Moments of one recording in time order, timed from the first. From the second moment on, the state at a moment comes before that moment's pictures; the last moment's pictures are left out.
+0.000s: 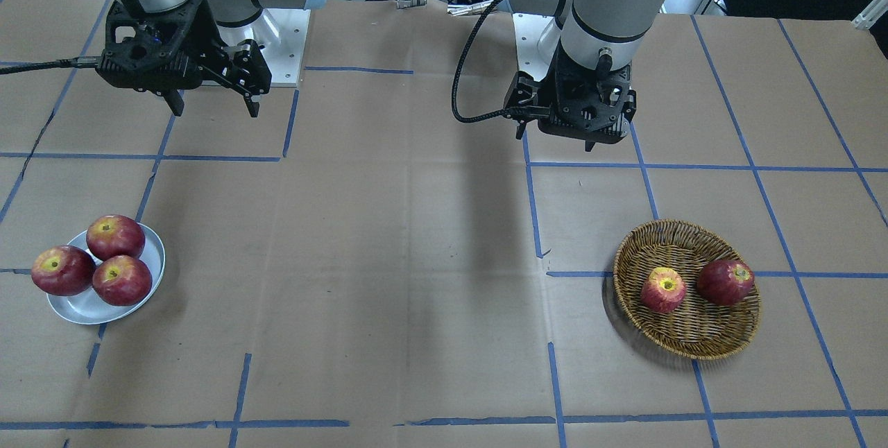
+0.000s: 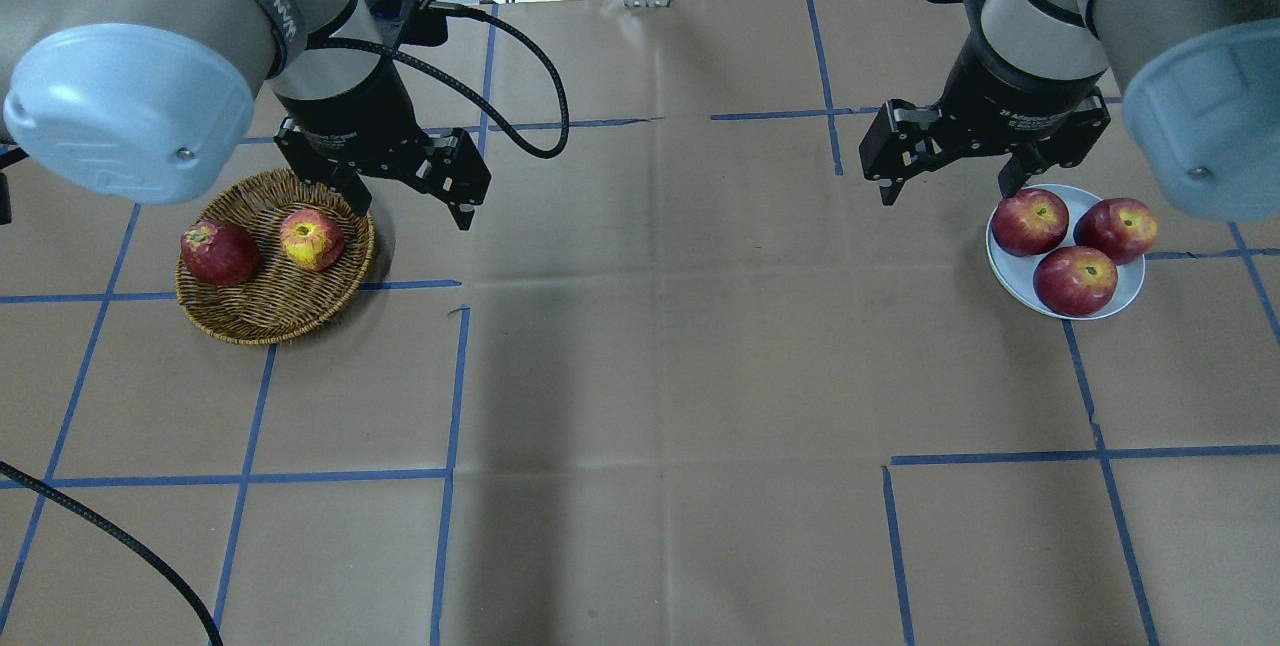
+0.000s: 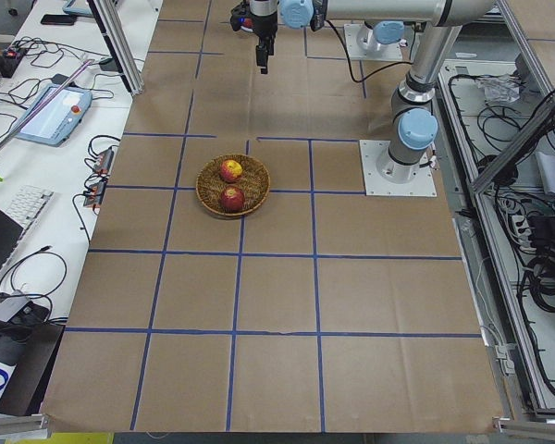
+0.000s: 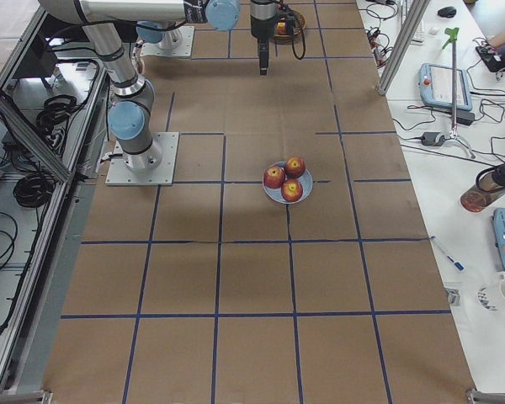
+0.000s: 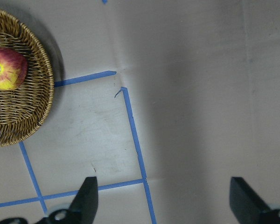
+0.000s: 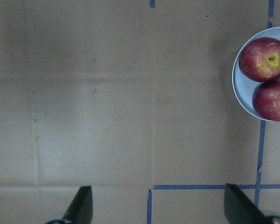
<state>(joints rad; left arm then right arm) -1.67 -1.62 -1.61 -1.56 1.58 0.10 1.59 -1.65 1.68 -1.63 -1.58 0.01</state>
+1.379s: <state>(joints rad) -1.66 -1.61 -1.60 -1.55 1.57 0.10 1.59 -1.65 1.68 -1.63 -1.58 0.01</state>
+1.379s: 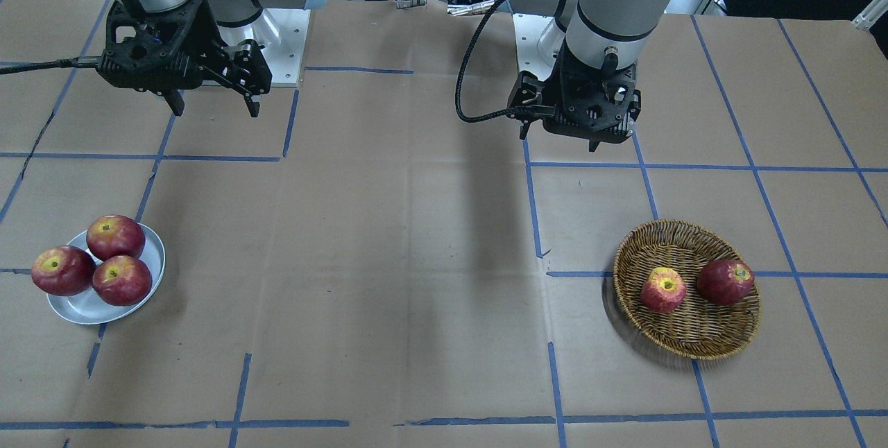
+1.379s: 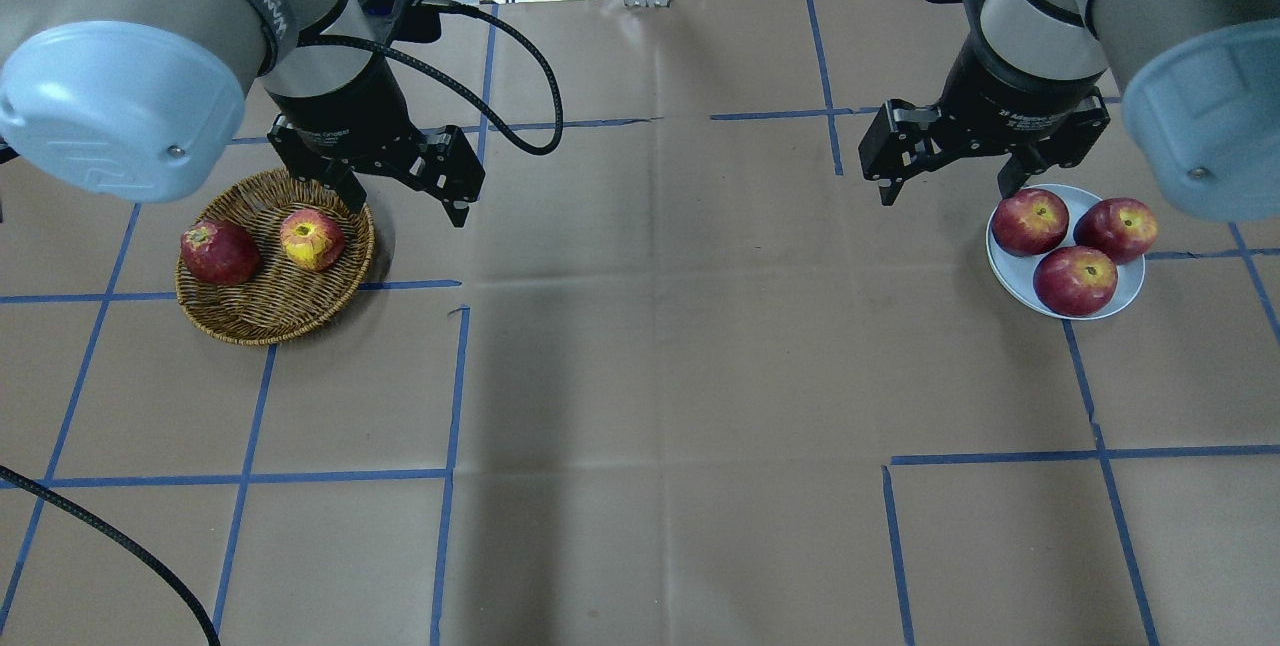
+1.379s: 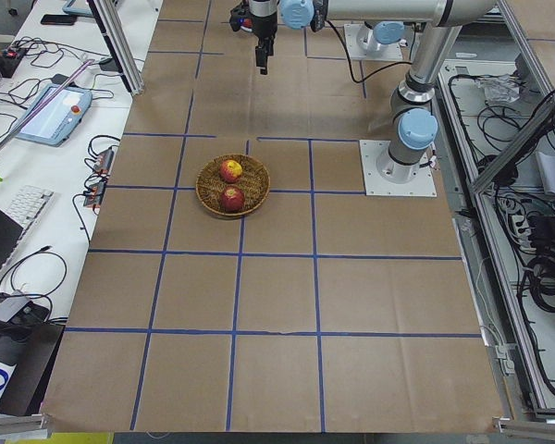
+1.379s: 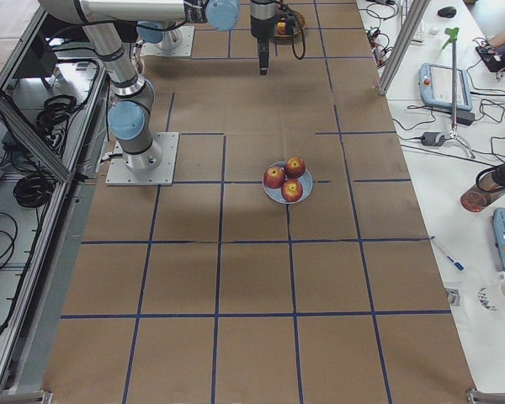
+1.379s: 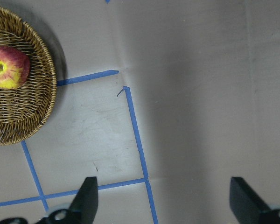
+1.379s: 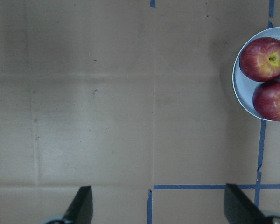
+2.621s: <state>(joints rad) -1.61 -1.62 -1.61 -1.55 1.55 0.14 1.59 -1.65 1.68 -1.63 -1.58 0.01</state>
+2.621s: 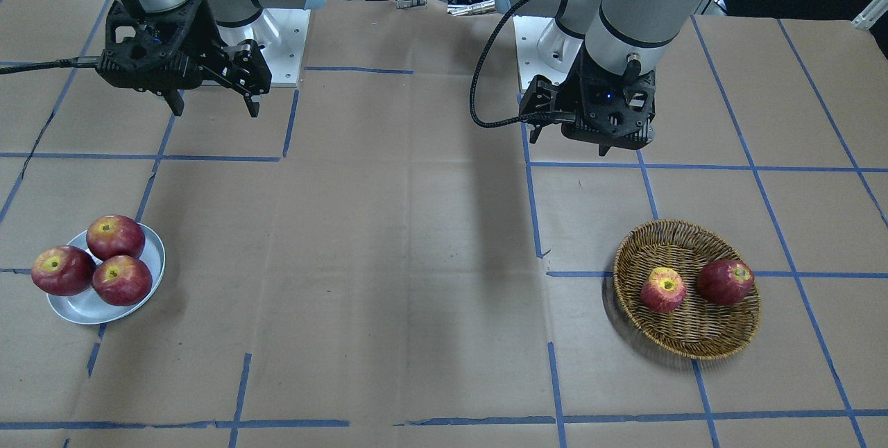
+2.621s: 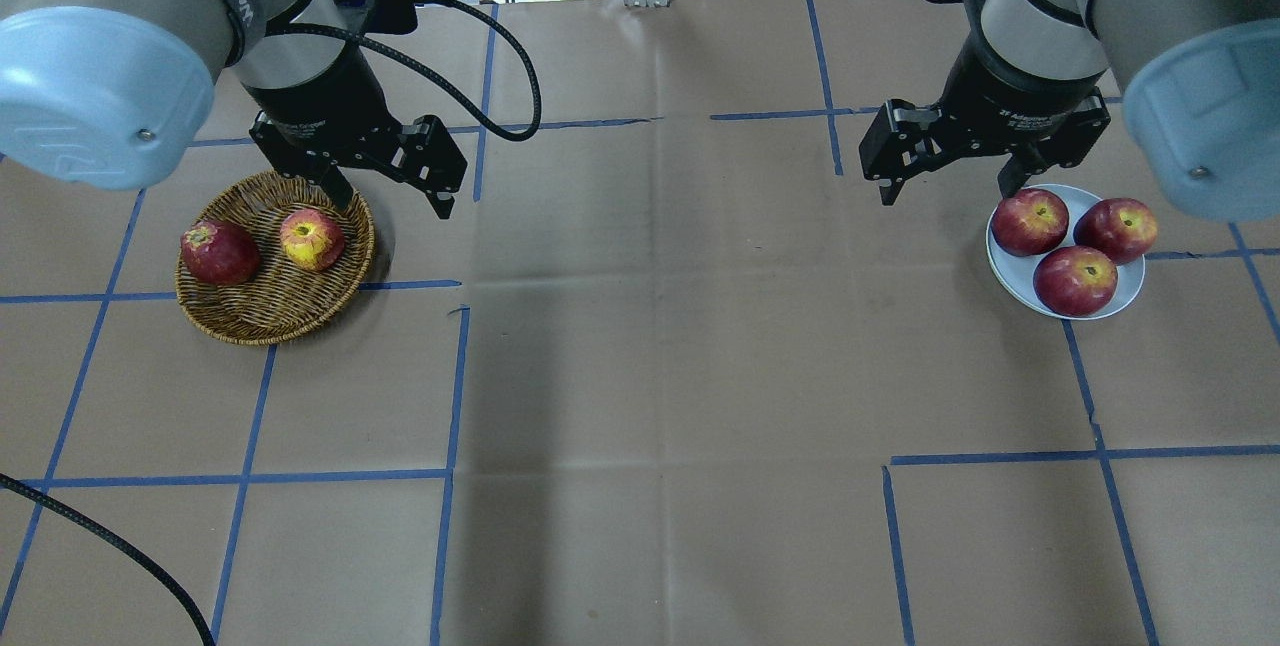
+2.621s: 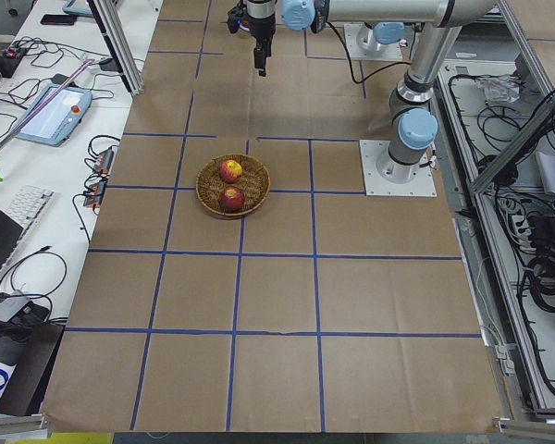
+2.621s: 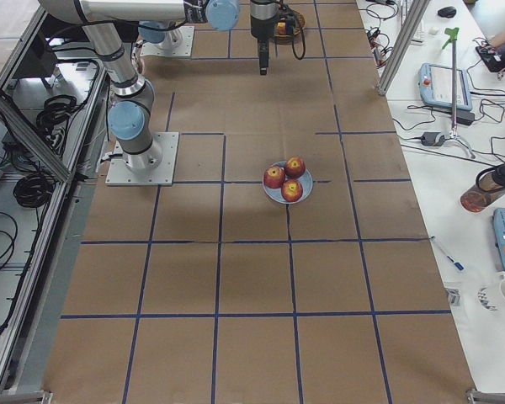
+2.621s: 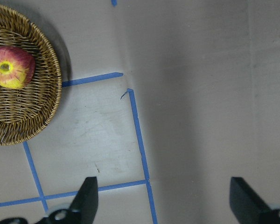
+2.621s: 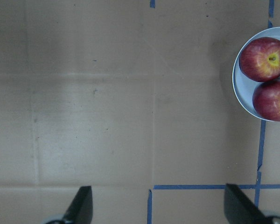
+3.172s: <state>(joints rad) -1.42 -1.71 -1.65 -1.43 1.57 0.40 1.59 -1.65 1.68 -1.63 -1.58 0.01</state>
